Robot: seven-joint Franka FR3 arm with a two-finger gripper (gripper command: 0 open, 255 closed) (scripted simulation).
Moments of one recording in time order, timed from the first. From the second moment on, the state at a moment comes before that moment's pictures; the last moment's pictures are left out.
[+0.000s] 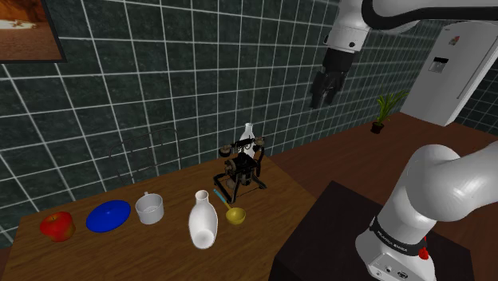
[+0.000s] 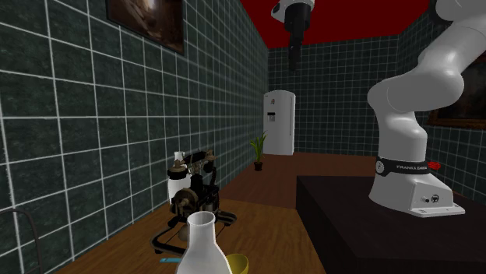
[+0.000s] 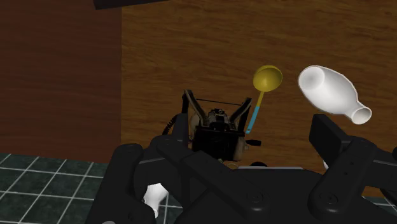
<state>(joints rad) 0.02 -0.79 -0.07 -2.42 0.01 1.69 0.08</state>
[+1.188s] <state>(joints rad) 0.12 -0.40 0.16 -2.45 0.09 2.11 0.29</state>
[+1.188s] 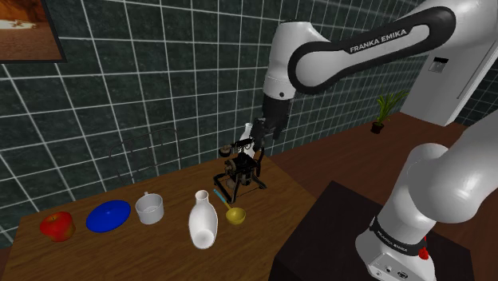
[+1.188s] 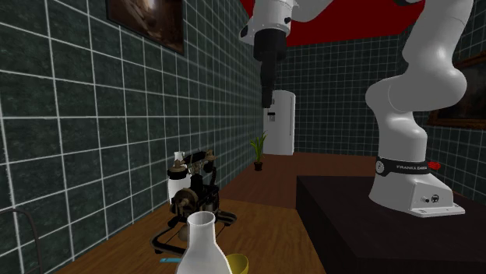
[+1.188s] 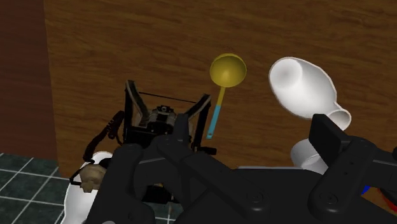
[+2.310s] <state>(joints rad) 0.21 0.24 0.29 -2.14 -0.11 2.40 0.59</state>
